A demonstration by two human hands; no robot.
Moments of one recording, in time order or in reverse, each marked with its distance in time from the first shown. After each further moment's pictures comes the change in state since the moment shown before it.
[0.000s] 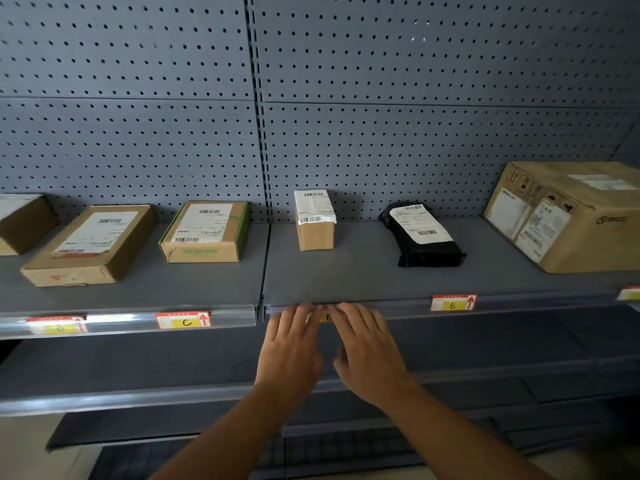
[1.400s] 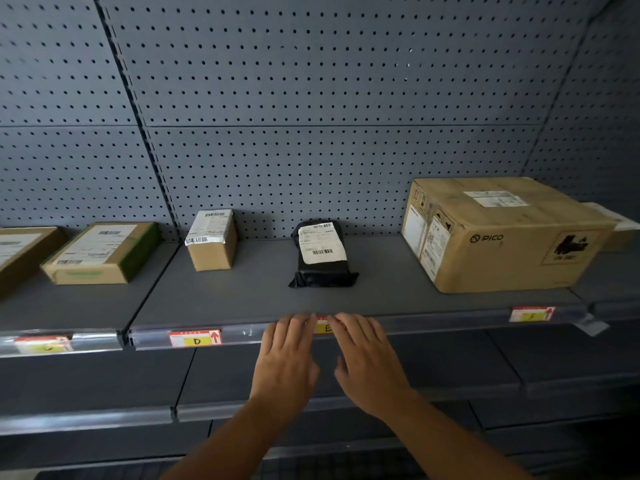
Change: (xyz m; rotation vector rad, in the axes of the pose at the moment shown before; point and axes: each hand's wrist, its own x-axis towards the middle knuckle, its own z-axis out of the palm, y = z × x) left_hand 0.077 0.225 0.018 0.039 0.028 0.005; right_hand -0.072 0.232 -0.048 0.016 0.053 -0.034
